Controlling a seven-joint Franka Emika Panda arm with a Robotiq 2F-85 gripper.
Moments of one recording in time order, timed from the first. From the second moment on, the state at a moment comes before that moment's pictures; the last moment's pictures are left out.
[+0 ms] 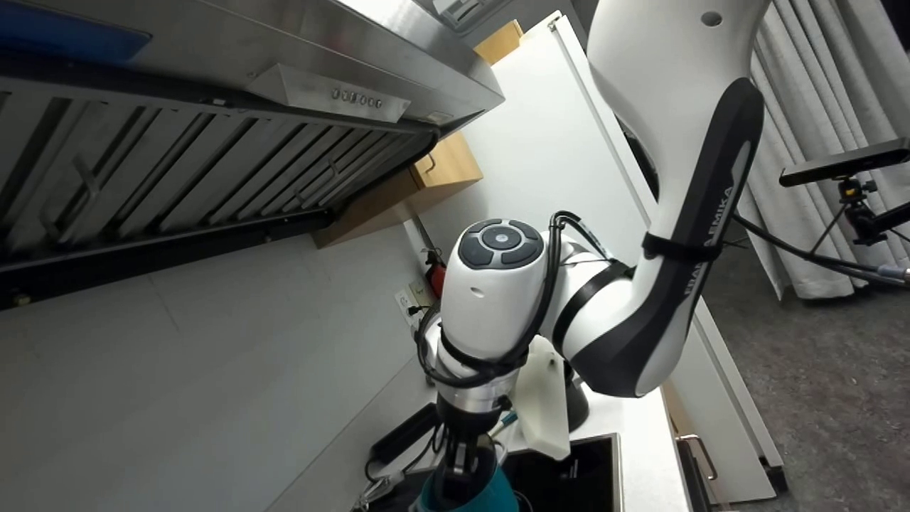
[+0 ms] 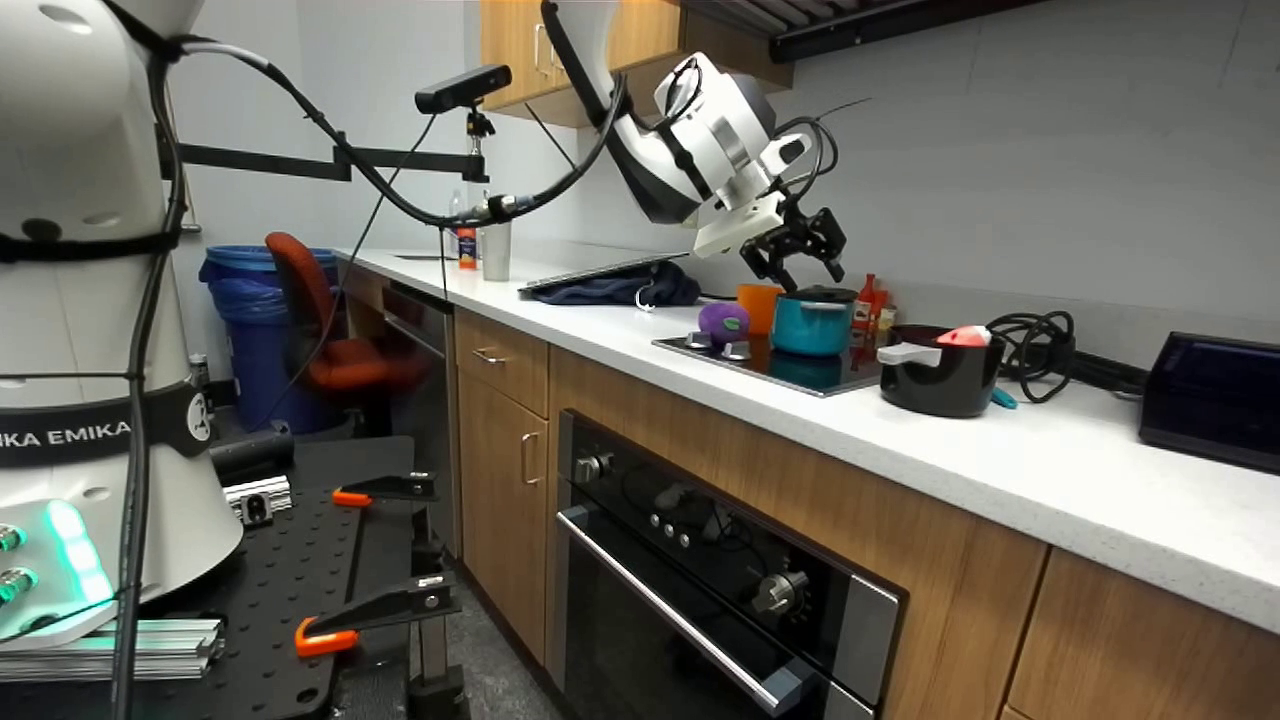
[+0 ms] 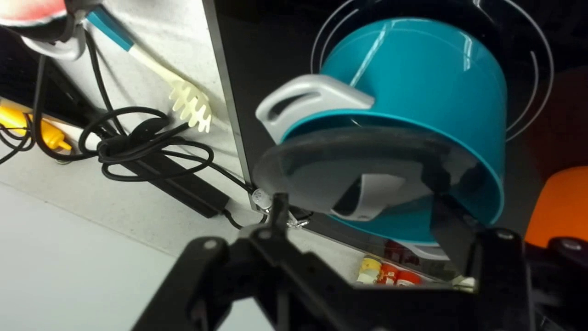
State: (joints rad) arm 0.37 0.47 -0.22 -1.85 -1.01 2.99 0.72
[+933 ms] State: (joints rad) arm 0.36 0.47 -0.22 -1.85 -1.01 2.99 0.71
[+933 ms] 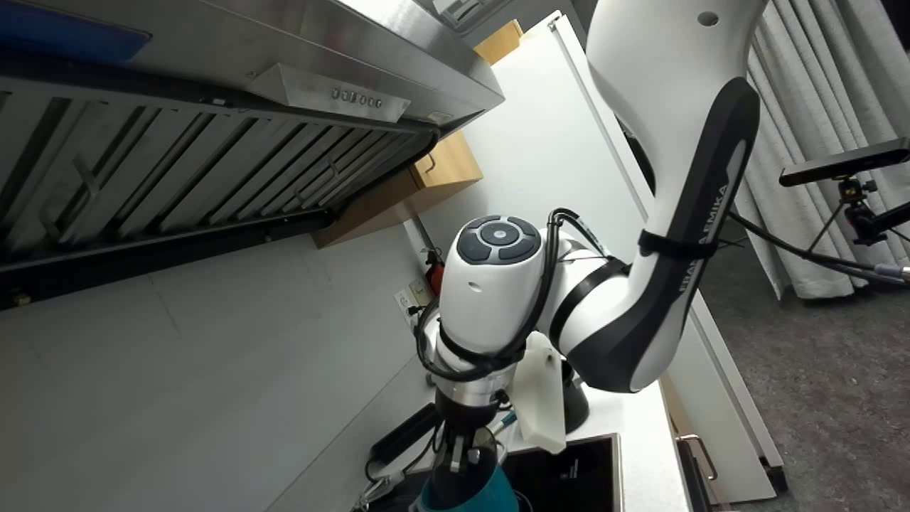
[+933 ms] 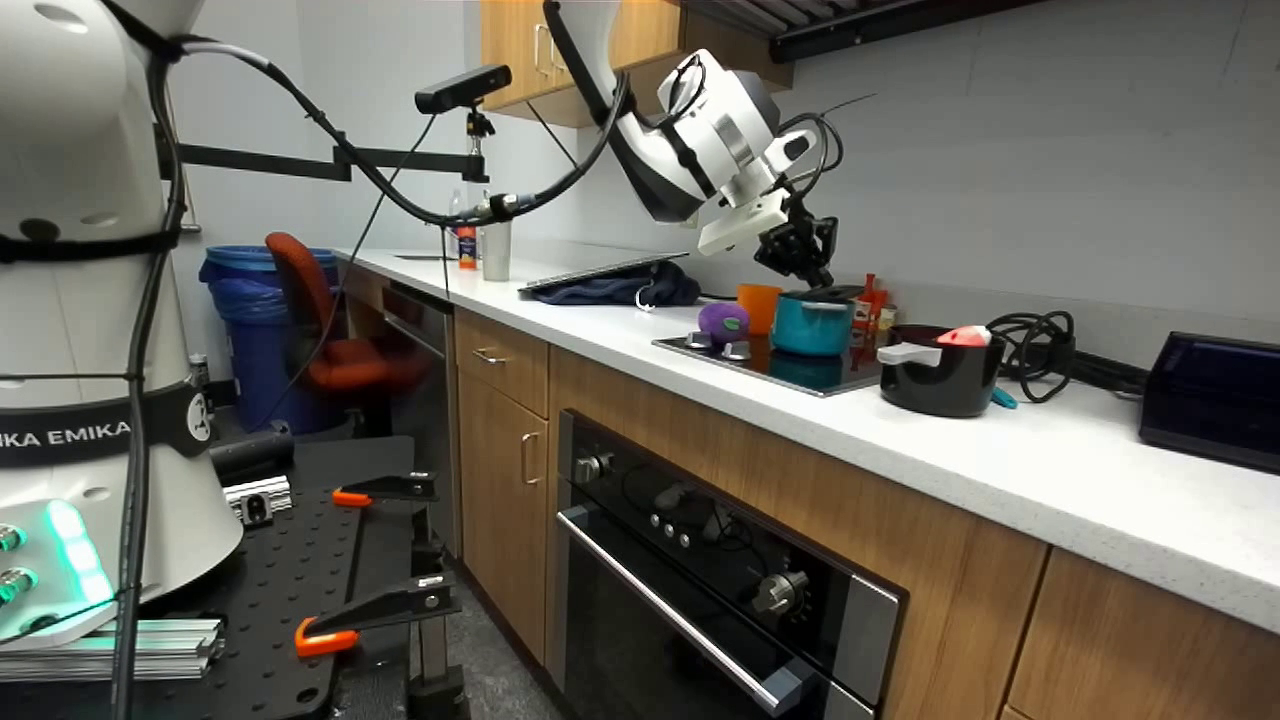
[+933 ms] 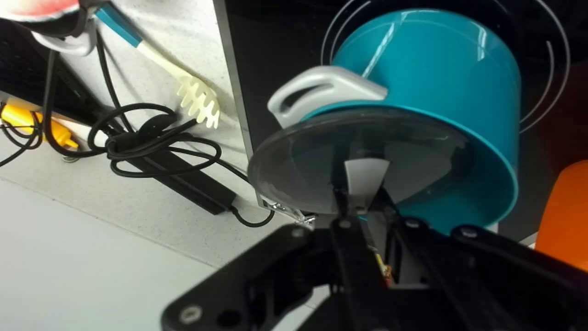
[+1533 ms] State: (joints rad) arm 0.36 0.40 -0.32 -1.86 -1.02 2.99 0.80
